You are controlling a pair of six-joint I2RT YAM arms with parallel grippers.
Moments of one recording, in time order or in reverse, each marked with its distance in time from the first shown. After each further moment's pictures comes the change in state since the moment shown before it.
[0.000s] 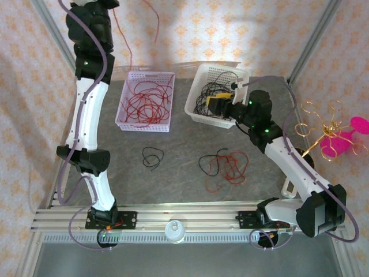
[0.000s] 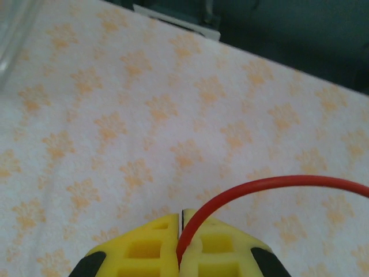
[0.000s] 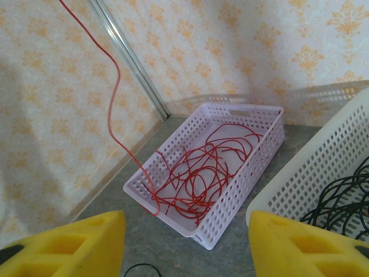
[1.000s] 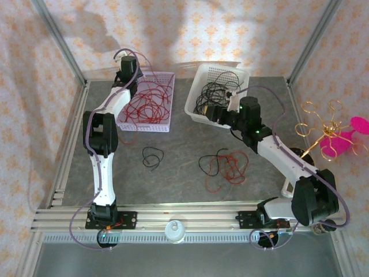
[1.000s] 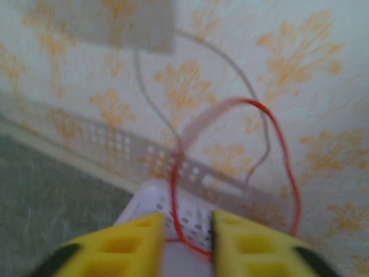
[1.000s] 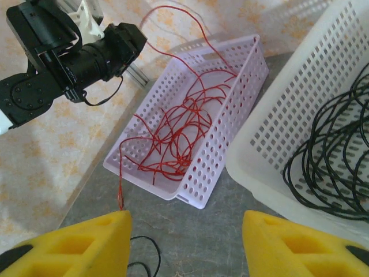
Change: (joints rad) left arm 0.071 0.338 -0.598 -0.075 -0.024 -0.194; right arm 0.001 0.106 -0.109 0.046 0.021 0.136
